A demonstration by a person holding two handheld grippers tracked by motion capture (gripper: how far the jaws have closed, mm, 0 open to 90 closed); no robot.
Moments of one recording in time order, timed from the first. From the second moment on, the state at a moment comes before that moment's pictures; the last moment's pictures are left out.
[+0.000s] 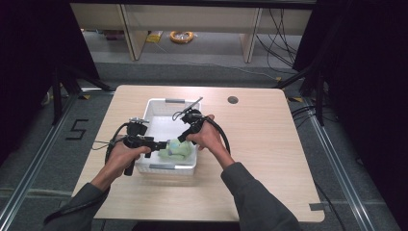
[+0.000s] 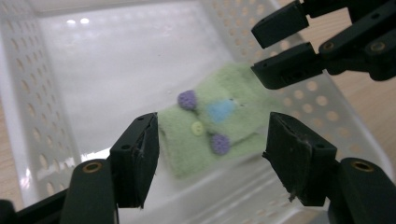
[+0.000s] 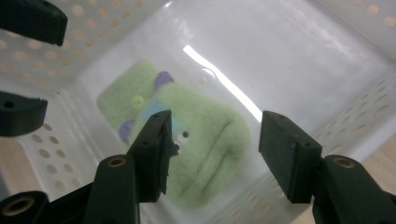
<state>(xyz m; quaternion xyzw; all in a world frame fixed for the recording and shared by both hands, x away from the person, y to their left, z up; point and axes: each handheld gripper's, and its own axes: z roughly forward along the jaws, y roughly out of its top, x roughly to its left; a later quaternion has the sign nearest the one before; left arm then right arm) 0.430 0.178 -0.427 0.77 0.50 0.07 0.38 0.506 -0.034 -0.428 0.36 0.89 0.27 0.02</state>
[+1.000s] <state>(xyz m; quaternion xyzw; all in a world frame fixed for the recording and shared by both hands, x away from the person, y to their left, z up) 0.350 0.133 -0.407 0.79 0.40 0.05 0.46 0.430 -0.136 -0.383 0.35 0.85 0.38 0.06</state>
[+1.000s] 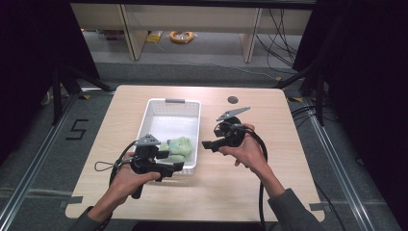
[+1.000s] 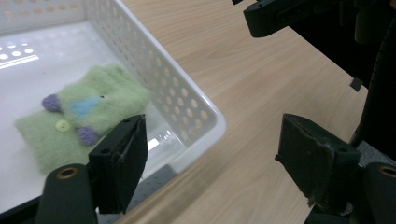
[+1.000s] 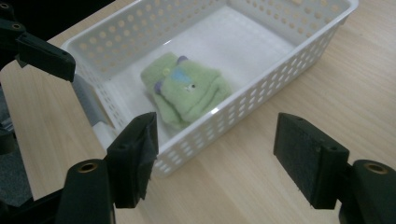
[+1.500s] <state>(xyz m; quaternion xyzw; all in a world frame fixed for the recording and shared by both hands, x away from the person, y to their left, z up) 0.319 0.121 -0.434 0.80 0.37 0.02 0.47 0.380 -0.194 -0.392 0.37 0.82 0.43 0.08</state>
